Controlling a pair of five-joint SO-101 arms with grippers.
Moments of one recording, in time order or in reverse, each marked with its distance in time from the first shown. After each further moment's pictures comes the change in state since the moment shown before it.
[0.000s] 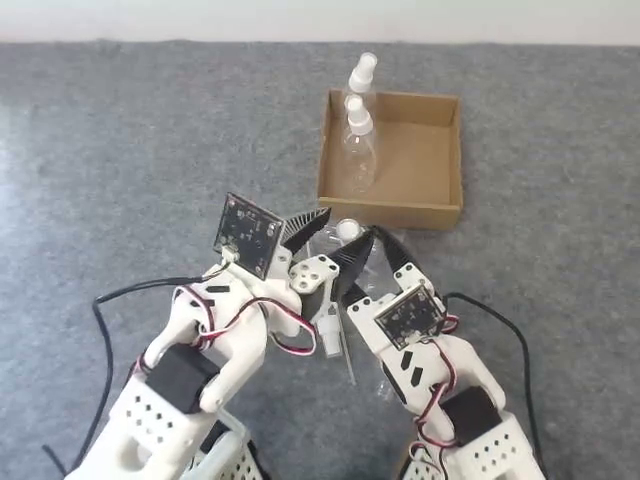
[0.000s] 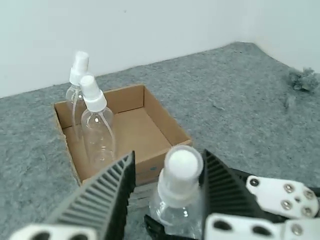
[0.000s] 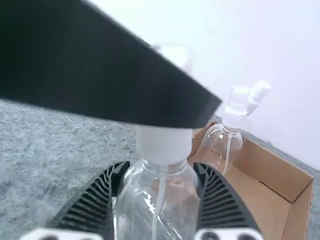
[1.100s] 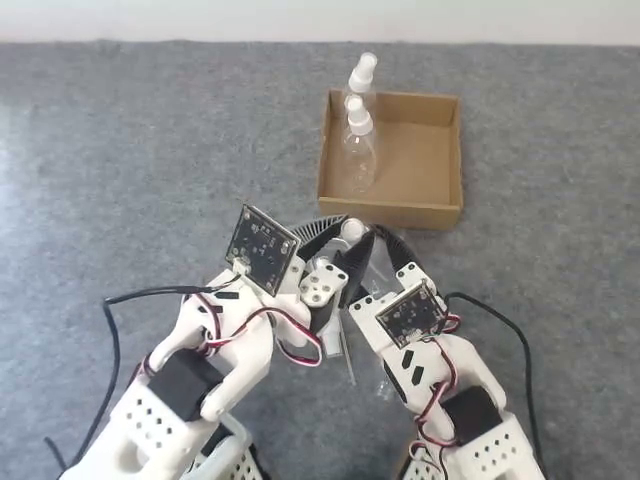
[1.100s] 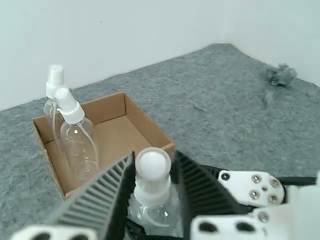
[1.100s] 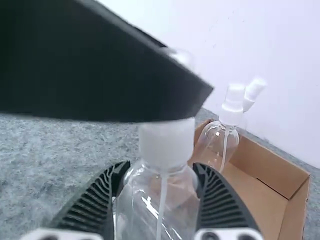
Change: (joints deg) left arm 4.8 -0.6 -0.1 -0.5 -1.8; right arm 0.5 0.1 0.0 0.1 0.0
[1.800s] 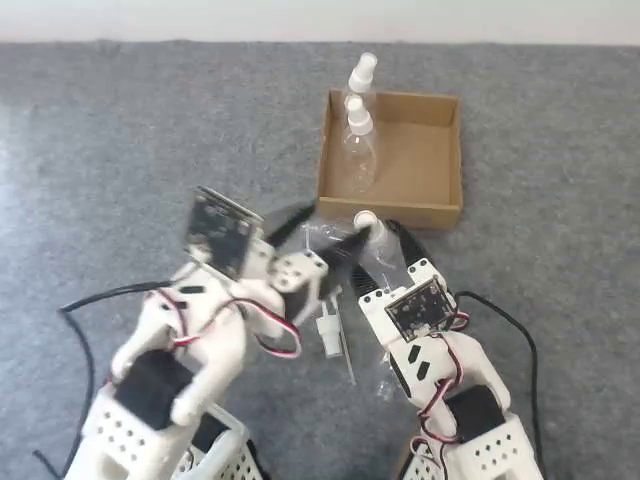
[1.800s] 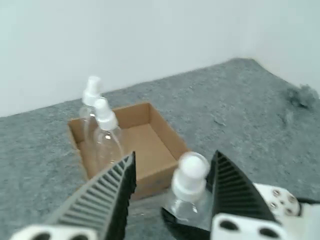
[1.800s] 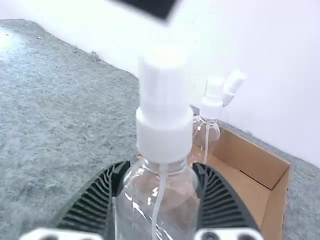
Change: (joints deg) left arm -6.8 0.6 -12.0 10.7 1.7; right arm 3.7 0.0 0.0 0.0 0.0
